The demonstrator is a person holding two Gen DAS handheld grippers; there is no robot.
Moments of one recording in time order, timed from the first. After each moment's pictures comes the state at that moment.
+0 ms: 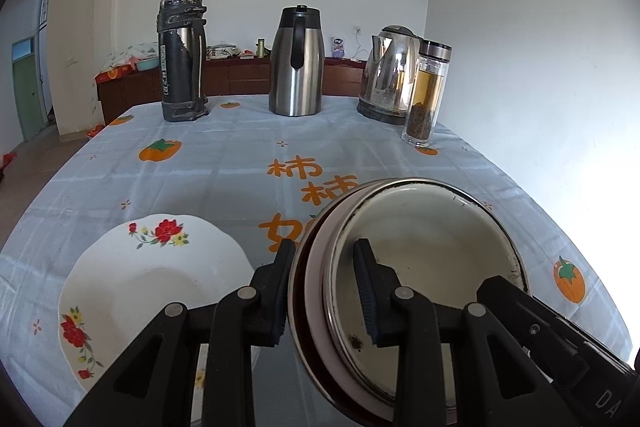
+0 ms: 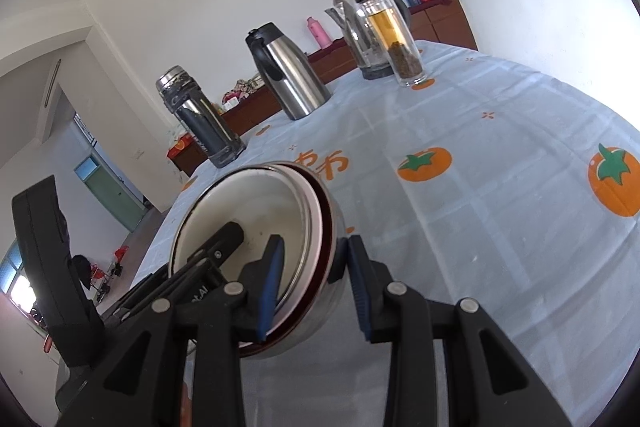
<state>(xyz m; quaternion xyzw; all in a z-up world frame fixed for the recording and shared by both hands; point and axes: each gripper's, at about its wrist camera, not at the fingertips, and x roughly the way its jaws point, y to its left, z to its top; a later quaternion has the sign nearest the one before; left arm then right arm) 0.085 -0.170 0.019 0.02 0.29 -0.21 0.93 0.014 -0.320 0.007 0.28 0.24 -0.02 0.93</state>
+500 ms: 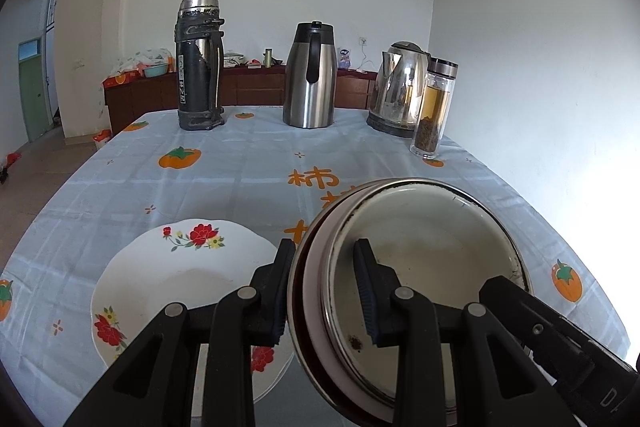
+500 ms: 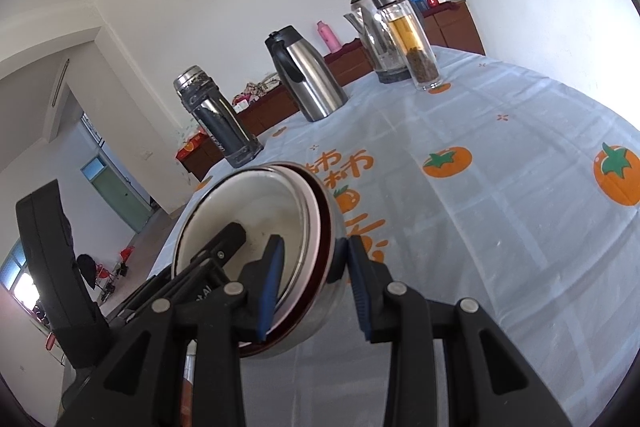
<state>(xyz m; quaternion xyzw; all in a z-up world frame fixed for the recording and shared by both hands) 0.075 -0.138 0.031 0.01 0.27 -0.21 0.94 0.003 -0.292 0.020 0.28 0.23 -0.01 0.93</state>
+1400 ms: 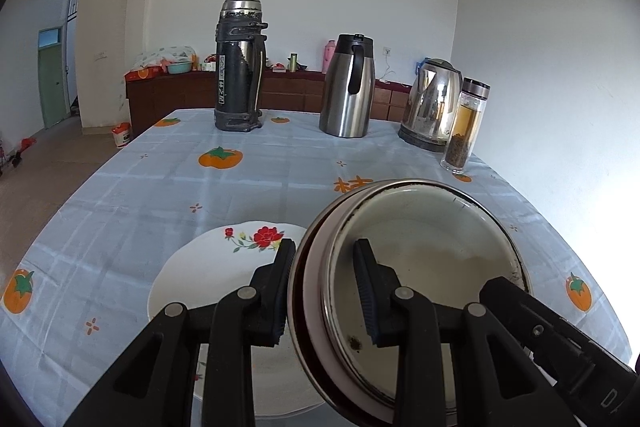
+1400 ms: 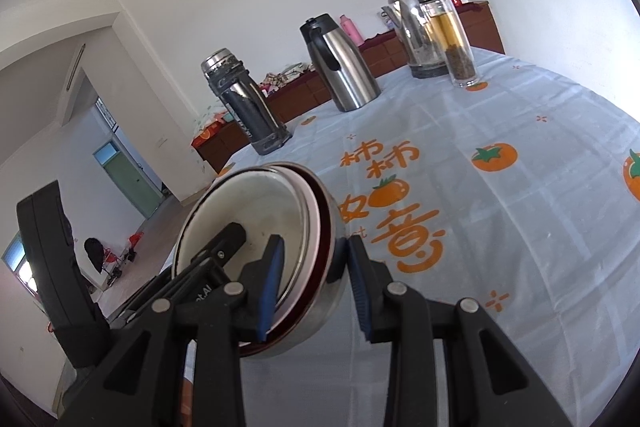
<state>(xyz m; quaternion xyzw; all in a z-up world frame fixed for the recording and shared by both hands) 0.081 -0.085 0.037 -0.01 0.27 -0.17 0.95 0.019 -0.247 0.031 0.26 0.23 0.02 0.94</state>
